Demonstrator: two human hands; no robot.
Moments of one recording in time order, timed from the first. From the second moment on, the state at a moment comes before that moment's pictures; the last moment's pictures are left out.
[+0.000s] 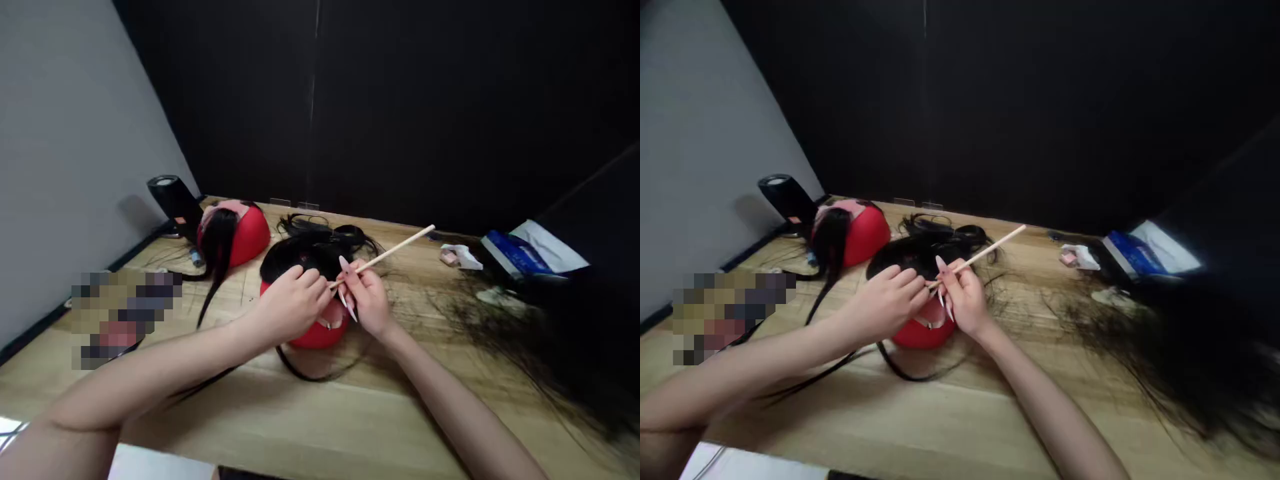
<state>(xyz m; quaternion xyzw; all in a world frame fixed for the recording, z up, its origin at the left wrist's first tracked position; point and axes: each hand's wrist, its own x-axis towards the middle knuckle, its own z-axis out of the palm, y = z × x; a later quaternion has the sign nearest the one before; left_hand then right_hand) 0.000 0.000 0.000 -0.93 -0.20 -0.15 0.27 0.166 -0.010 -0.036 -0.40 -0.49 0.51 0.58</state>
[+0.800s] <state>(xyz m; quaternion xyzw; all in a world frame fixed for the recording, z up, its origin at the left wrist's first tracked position) 0.016 -0.011 0.016 -0.93 -0.26 0.01 0.24 0.169 -0.004 -0.034 -0.39 -0.47 0.53 0.59</state>
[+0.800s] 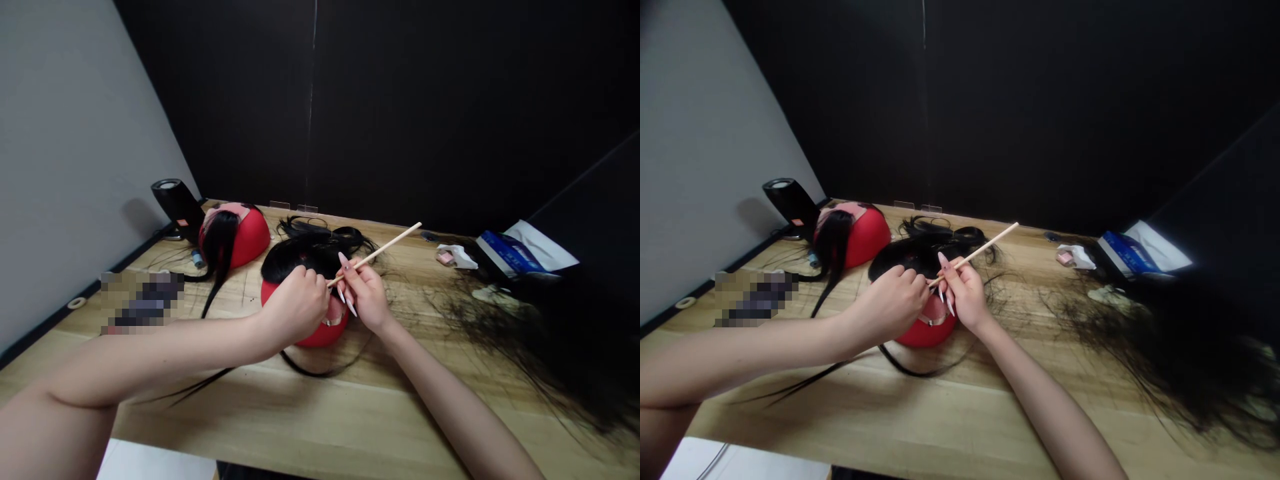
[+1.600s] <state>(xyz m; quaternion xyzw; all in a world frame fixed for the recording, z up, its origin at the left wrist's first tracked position) 0.003 -0.005 0.005 -0.92 -0.22 -0.13 0.29 0.170 -0.001 -0.043 -0.38 -0.45 0.54 0.60</state>
